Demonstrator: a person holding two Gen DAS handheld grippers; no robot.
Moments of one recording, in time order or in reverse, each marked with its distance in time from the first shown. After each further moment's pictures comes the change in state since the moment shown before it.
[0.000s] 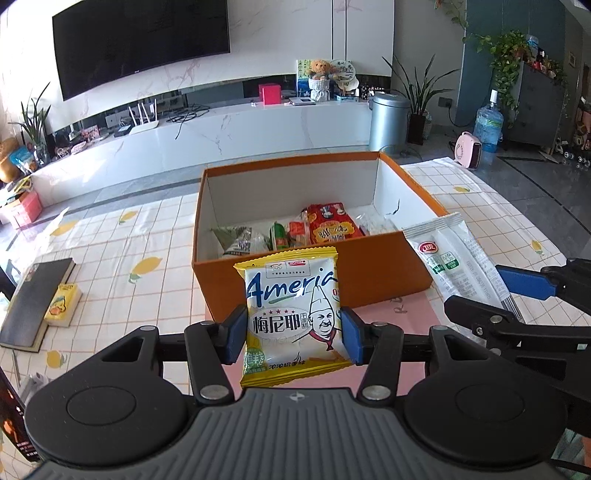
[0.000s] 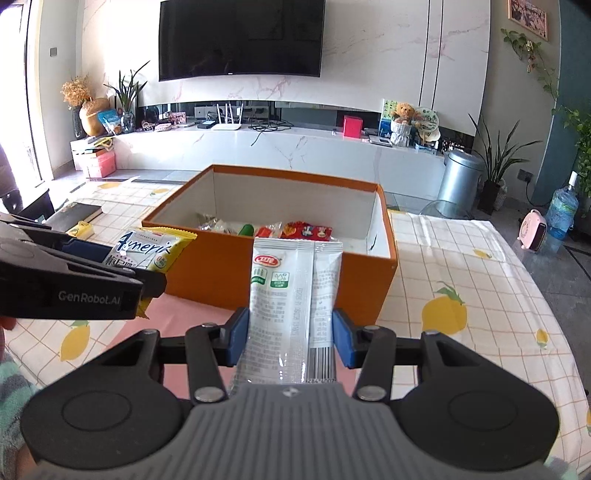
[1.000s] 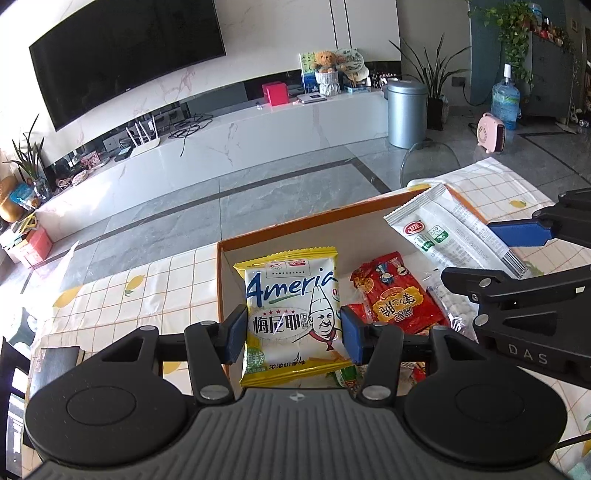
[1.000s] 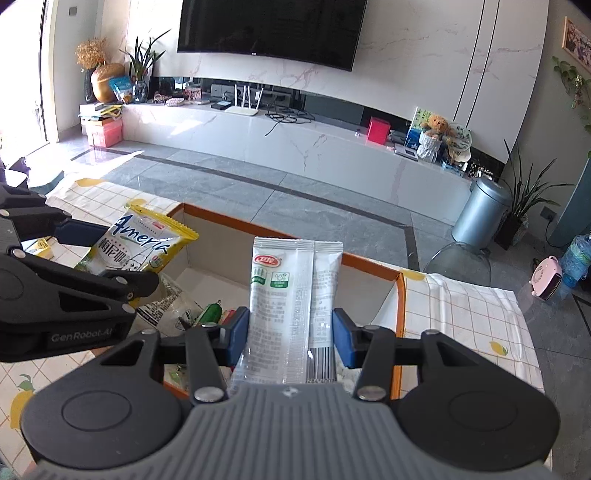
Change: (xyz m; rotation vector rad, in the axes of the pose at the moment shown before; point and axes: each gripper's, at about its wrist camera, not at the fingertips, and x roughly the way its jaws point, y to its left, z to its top) left arm 0.102 0.027 0.087 0.108 0.048 0.077; right arm 0.151 -0.016 0.129 -0.159 0.116 0.006
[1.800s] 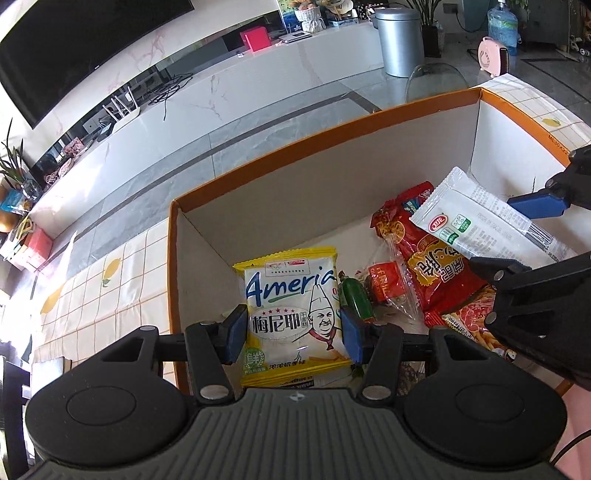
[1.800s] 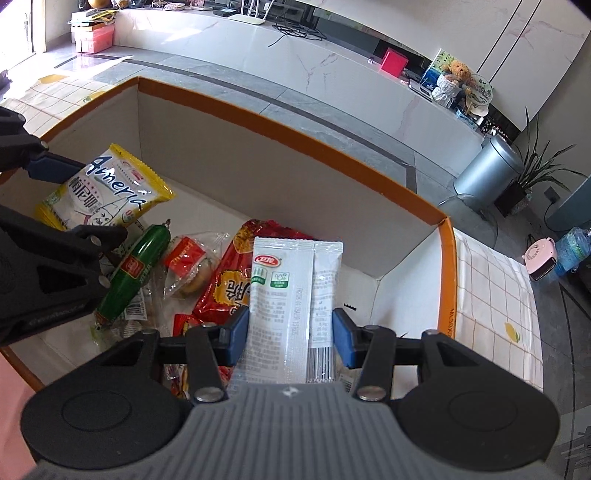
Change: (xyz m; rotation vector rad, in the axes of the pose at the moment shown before) left arm 0.080 -0.010 -0.003 0.134 0.180 0.039; right arm 0.111 0.007 -0.019 -0.111 0.254 -0.059
